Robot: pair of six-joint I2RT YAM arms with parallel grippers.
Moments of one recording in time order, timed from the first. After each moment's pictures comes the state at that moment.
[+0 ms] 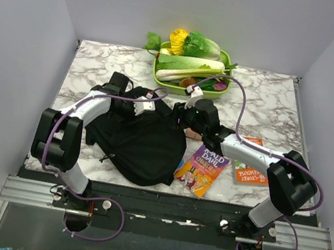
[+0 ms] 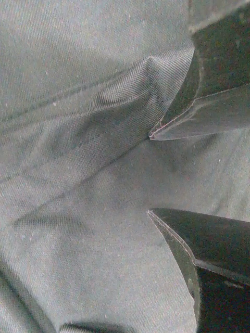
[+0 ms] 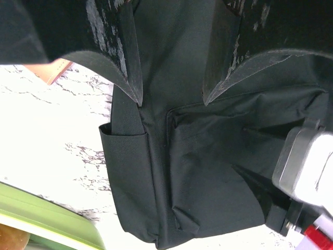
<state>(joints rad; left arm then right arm) -0.19 1.63 1.09 -0.61 0.49 0.97 0.75 1.62 0.97 0.28 -0.04 0.27</state>
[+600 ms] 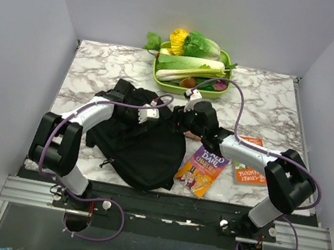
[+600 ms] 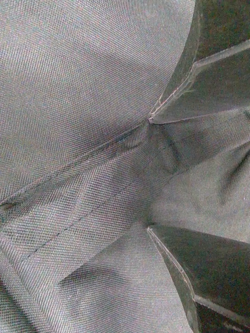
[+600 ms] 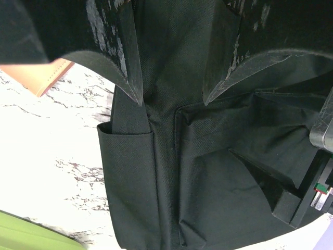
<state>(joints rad) -0.27 1.56 0.99 -0.62 0.59 0.94 0.75 1.64 0.95 0.28 -0.07 0.29</state>
